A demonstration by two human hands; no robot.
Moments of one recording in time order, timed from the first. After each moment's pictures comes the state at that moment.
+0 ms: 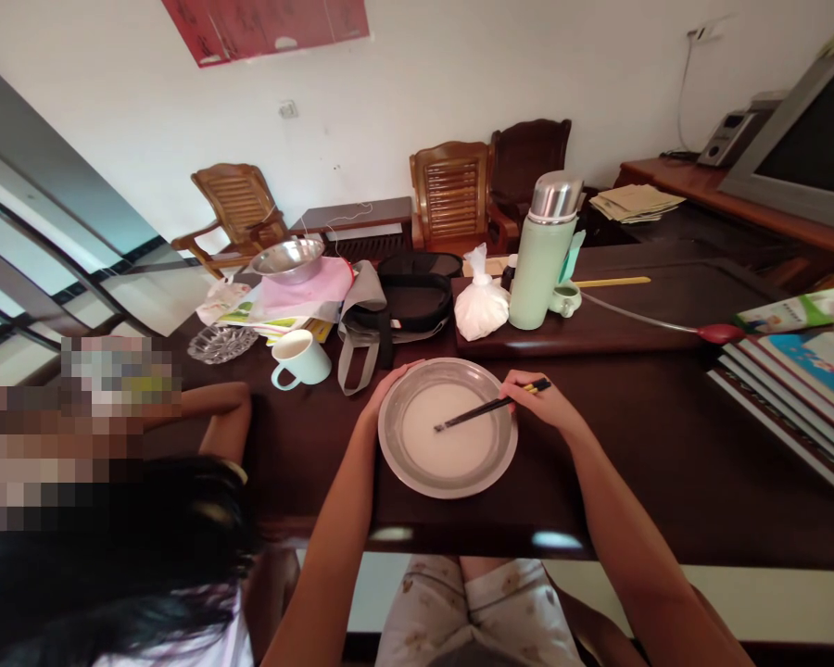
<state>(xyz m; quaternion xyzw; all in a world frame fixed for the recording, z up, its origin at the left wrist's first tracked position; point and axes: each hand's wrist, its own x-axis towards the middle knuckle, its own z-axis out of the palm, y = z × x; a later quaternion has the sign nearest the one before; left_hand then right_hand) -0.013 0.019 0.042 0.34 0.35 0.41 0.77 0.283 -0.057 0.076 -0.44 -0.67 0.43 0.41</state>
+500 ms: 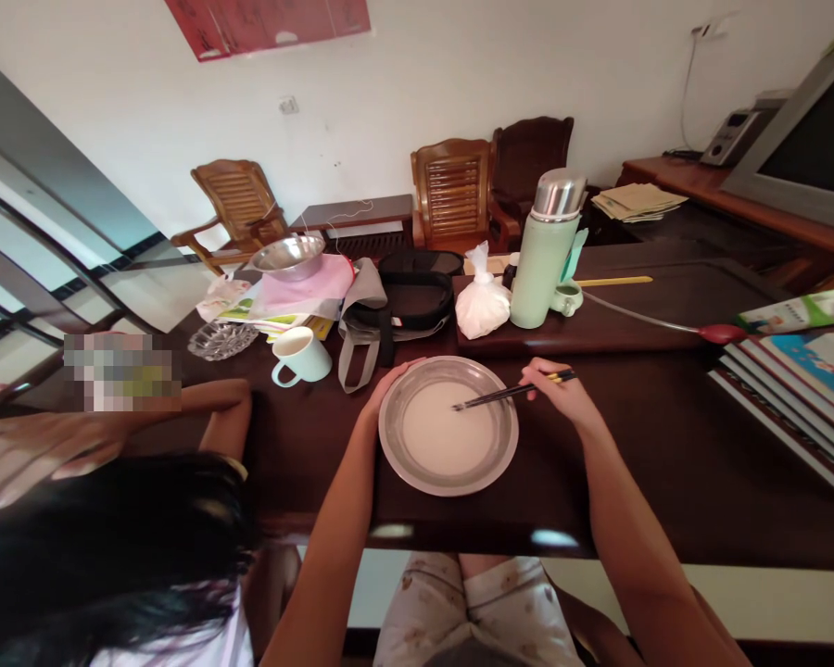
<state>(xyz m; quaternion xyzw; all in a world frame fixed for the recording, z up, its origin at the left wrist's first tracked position) -0.012 0.017 0.045 0.34 0.35 0.41 0.77 0.293 -0.055 0.073 -0.47 -0.64 0.39 0.47</state>
